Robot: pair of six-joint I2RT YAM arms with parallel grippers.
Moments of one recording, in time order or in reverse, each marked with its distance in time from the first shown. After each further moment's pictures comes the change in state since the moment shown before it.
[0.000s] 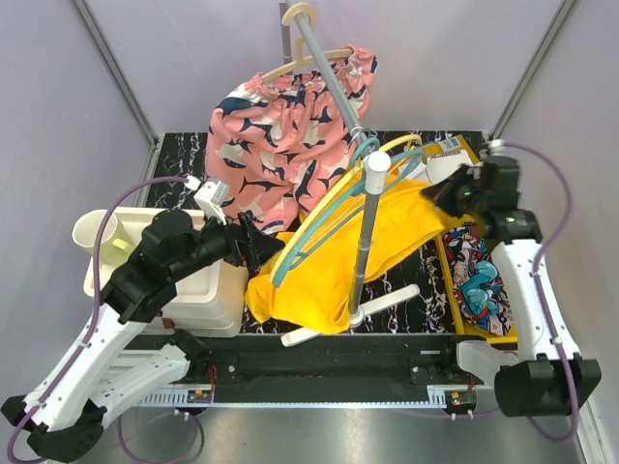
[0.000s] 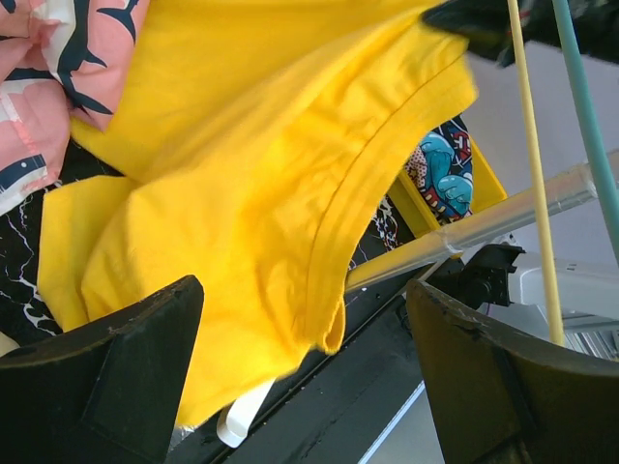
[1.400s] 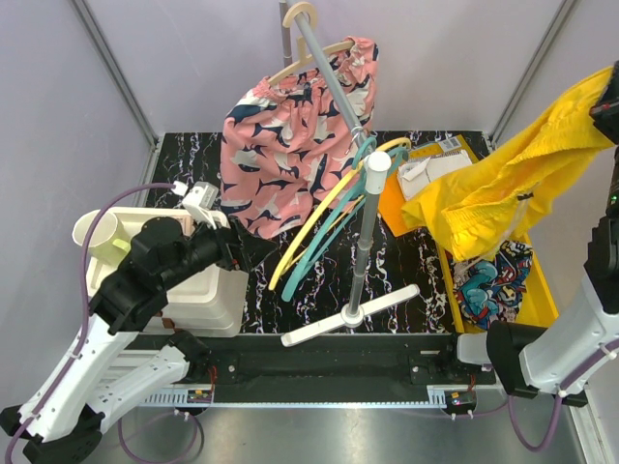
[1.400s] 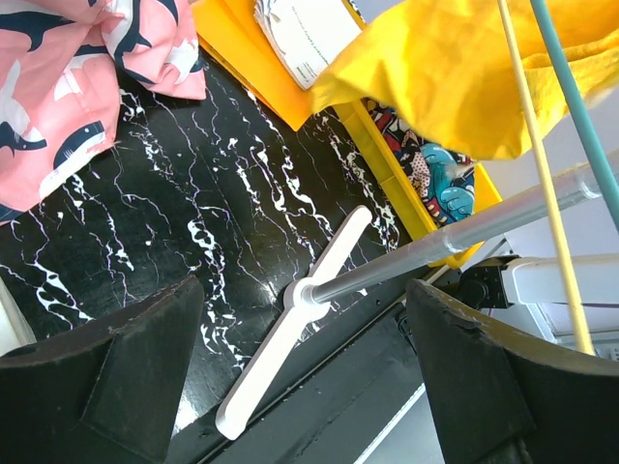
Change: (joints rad) left arm 0.000 -0.053 0.004 -0.047 -0.051 -0.027; right arm -0.243 0.245 1.556 -0.460 0.428 -0.175
